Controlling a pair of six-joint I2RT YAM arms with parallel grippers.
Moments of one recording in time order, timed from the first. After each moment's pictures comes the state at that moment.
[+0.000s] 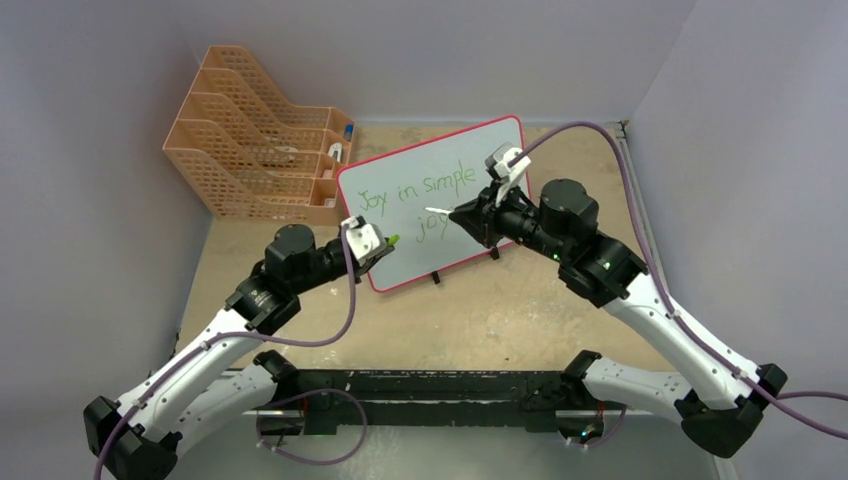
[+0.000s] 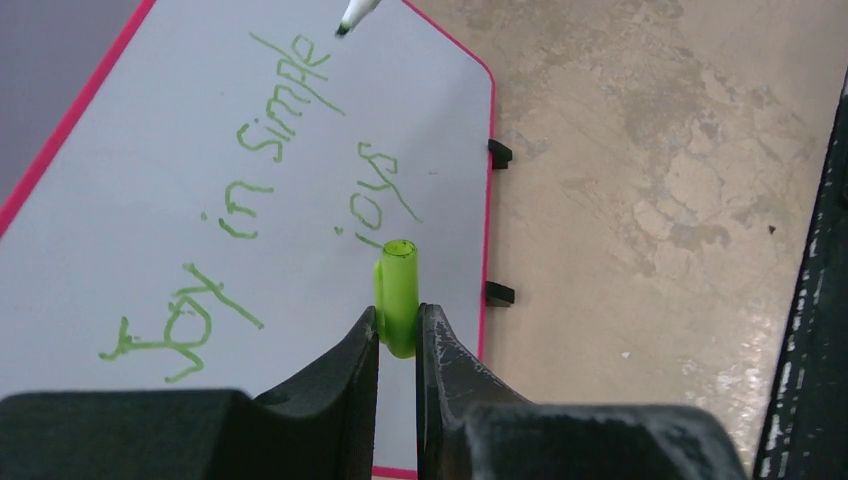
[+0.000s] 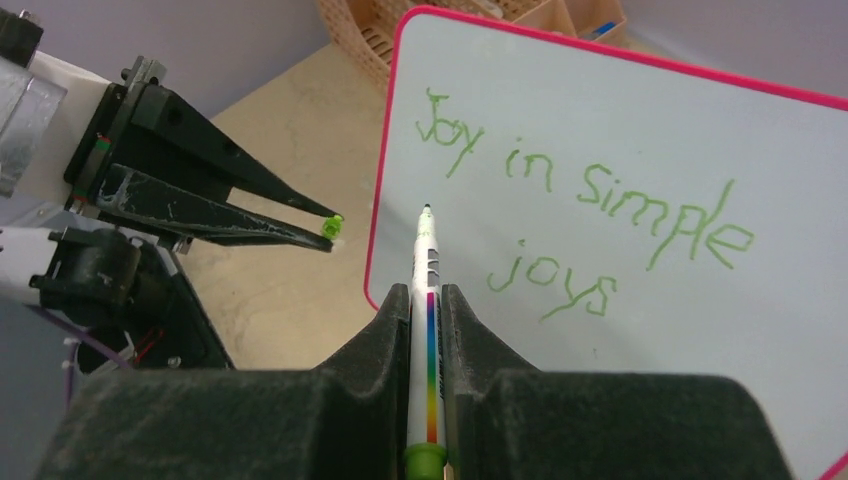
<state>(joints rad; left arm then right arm) -0.64 0.79 0.71 -0.13 0.33 0.27 0.75 0.99 1.15 -0.34 -0.15 0.12</state>
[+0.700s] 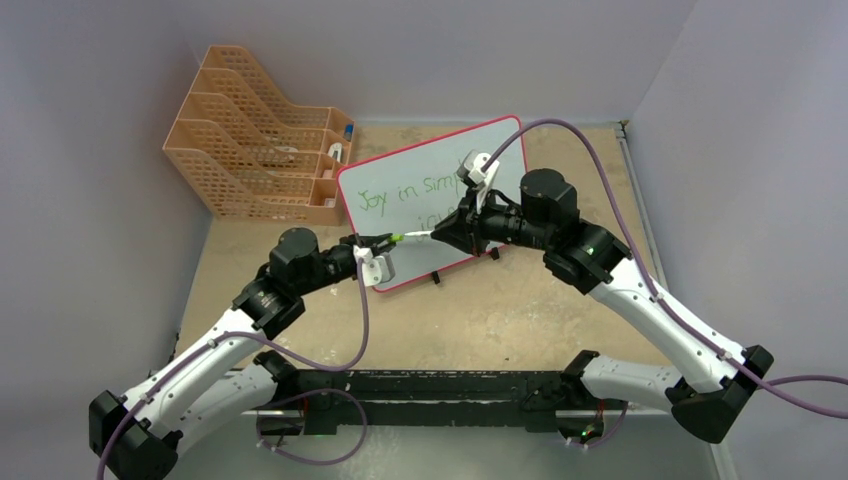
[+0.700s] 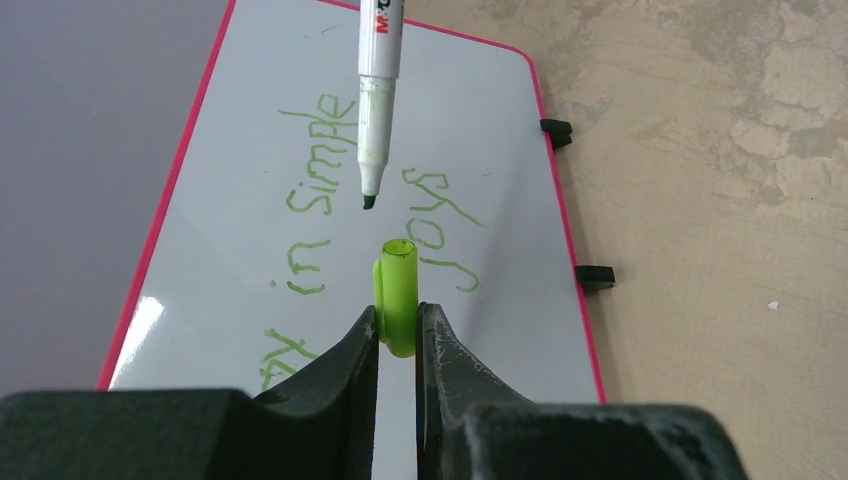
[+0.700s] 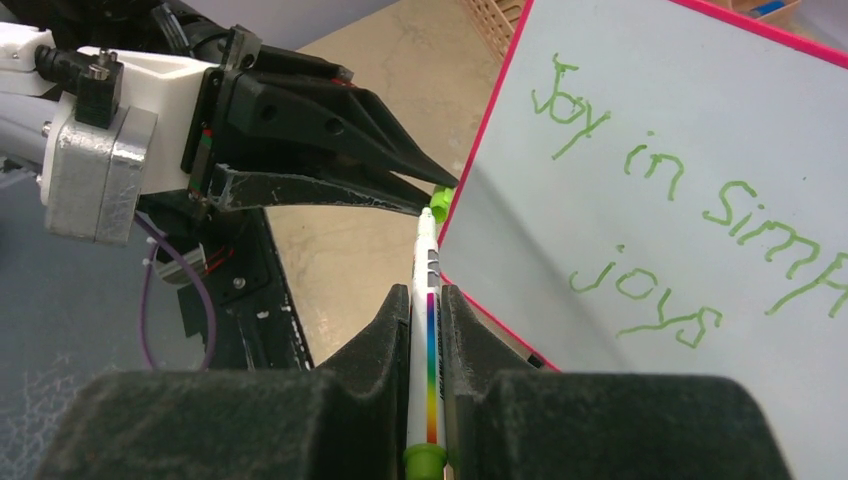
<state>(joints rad) -0.64 0.80 0.64 0.00 0.40 0.72 0.75 1.10 1.21 -0.40 -0.42 0.06</state>
